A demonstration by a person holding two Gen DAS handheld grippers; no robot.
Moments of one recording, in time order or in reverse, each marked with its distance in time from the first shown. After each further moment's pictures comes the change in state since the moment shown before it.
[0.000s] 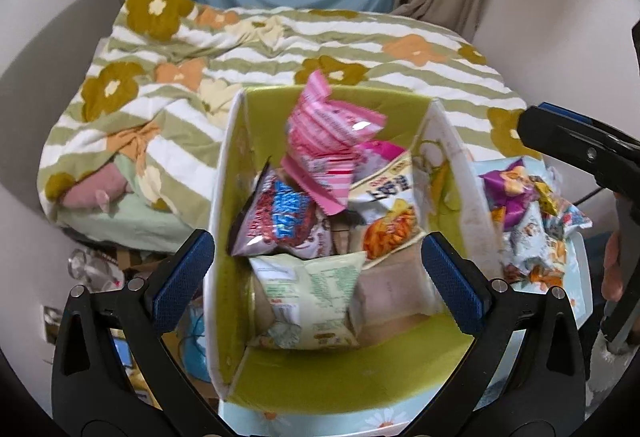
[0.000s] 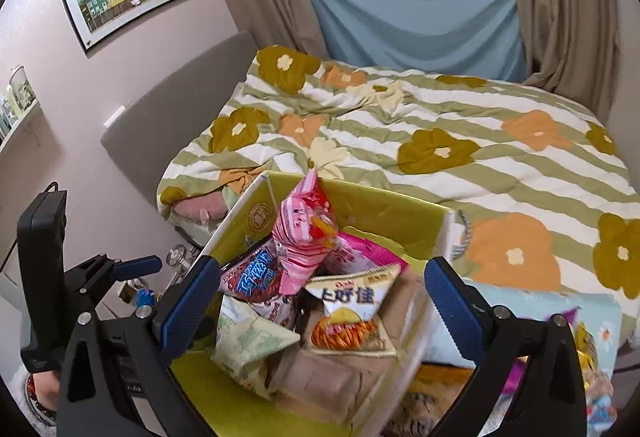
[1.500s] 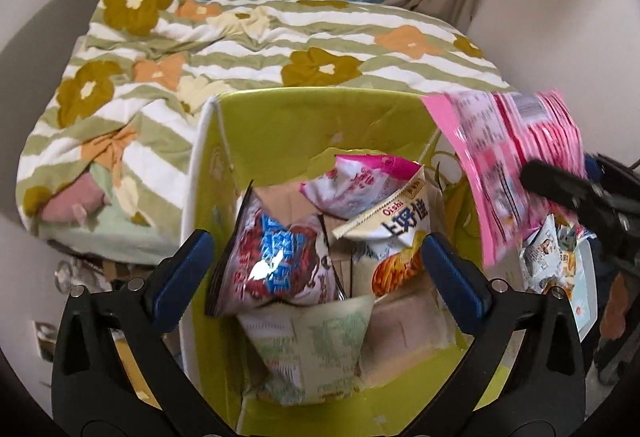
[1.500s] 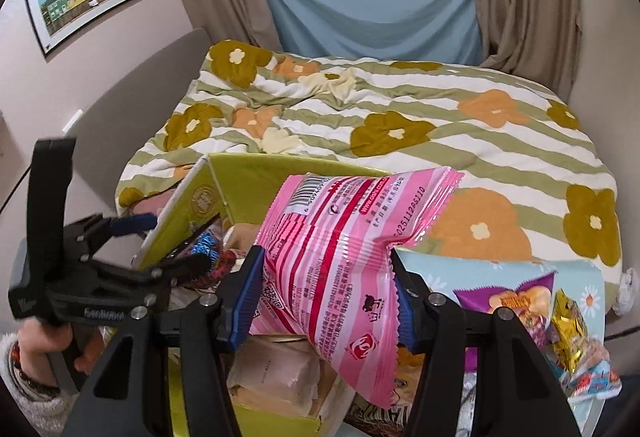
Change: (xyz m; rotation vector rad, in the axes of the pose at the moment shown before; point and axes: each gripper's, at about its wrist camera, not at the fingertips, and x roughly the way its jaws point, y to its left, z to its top) left arm 0.066 0.014 0.027 -0.003 0.038 -0.037; right arm 0.028 -0.022 -0.013 0.038 0.039 -0.116
